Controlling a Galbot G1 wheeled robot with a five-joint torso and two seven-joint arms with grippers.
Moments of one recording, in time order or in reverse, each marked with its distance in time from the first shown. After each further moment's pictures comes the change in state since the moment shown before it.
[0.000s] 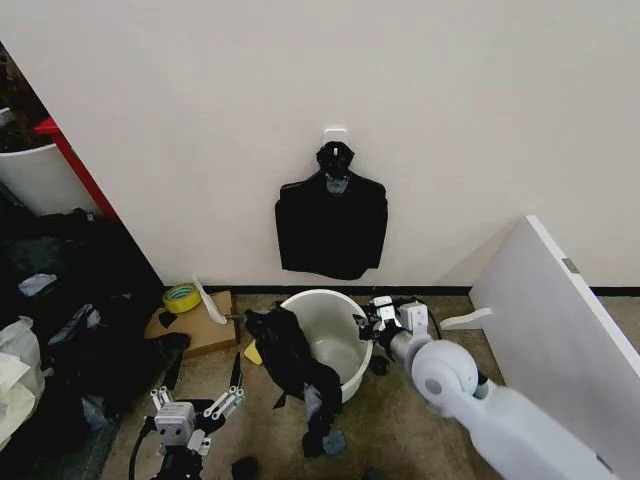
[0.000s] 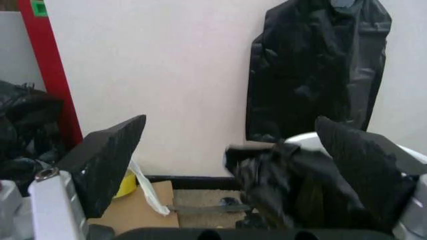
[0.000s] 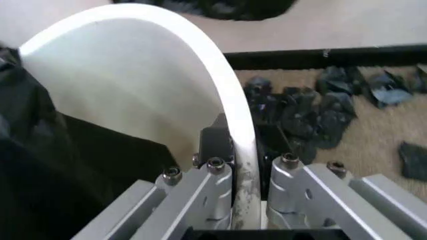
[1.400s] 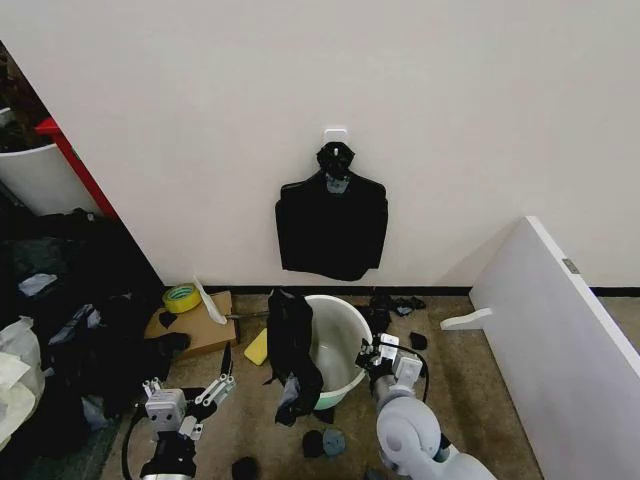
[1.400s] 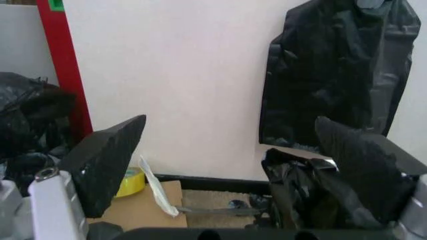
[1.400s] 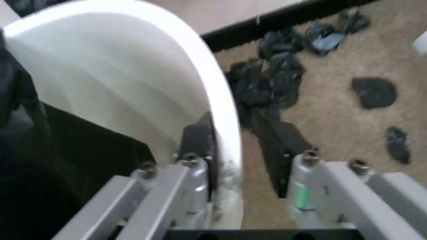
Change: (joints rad) left arm -0.036 0.001 -0.025 0.003 -0.056 0.031 -0.013; right arm -0.215 0.187 0.023 -0.072 -0.256 0.232 0.095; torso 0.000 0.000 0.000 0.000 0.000
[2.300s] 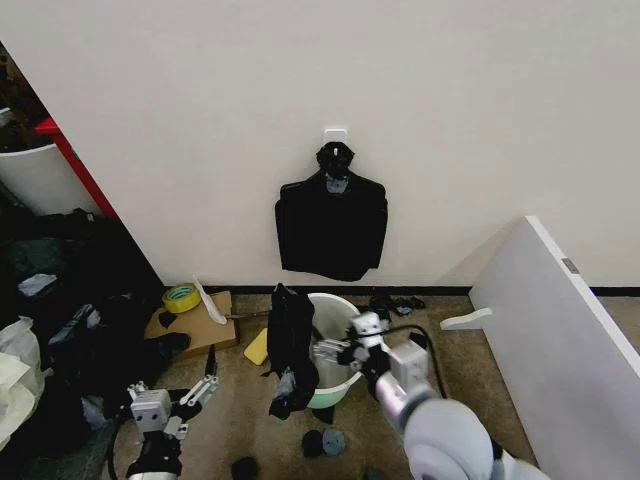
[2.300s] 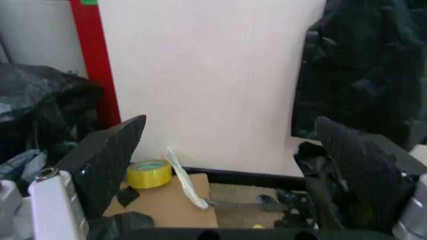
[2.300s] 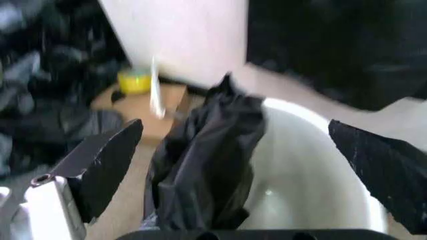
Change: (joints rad) left arm -0.010 -0.007 -0.085 0.052 -0.055 -0.008 0.009; right arm 0.160 -0.089 -0.165 0.307 -0.189 -0.420 -0.256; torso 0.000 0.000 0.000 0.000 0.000
